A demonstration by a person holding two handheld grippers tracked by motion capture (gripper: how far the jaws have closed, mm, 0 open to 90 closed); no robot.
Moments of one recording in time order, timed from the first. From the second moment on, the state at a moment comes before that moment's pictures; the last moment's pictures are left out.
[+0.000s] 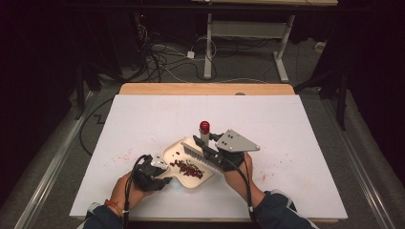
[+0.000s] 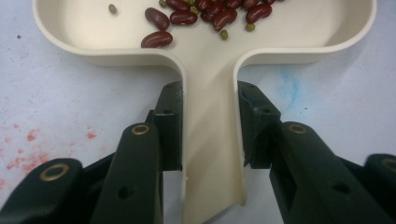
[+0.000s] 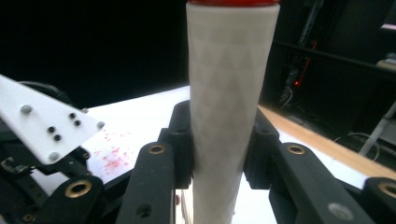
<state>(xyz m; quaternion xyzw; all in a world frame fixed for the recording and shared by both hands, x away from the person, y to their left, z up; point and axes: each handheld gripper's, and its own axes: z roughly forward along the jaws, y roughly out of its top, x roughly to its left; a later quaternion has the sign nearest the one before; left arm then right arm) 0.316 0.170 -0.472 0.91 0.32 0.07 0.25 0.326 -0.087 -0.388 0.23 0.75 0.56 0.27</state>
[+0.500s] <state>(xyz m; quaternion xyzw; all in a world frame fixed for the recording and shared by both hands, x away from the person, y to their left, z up) 0.322 0.184 -0.472 0.91 0.33 0.05 0.25 0.373 -0.101 -0.397 0.26 0.73 0.53 0.34</state>
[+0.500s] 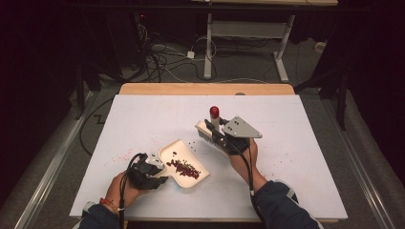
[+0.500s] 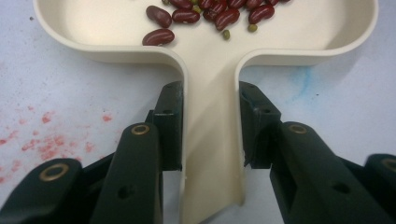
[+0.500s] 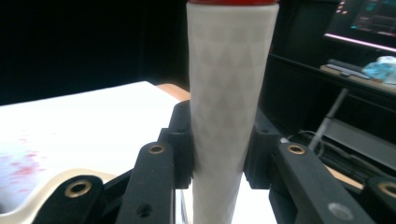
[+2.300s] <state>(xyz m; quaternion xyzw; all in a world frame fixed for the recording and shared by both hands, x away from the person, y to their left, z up) 0.326 0.187 -0.473 0.89 0.36 0.06 0.26 0.362 -0.038 -0.414 0.18 0.76 0.56 0.28</state>
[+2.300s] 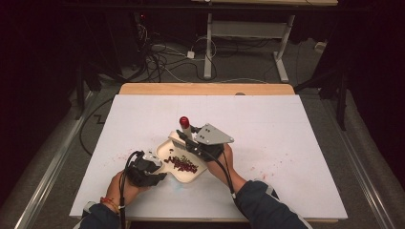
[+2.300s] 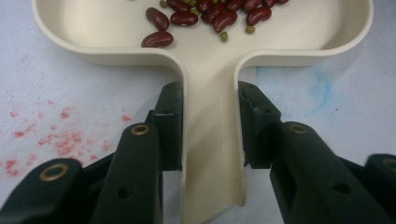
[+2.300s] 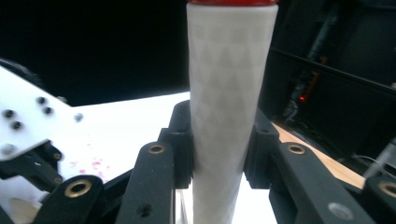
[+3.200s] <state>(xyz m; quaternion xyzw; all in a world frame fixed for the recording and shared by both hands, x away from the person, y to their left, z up) 0.325 0.192 -0.475 0.89 0.37 0.08 0.27 0.342 -0.137 -0.364 0.20 0.74 0.58 0.27</state>
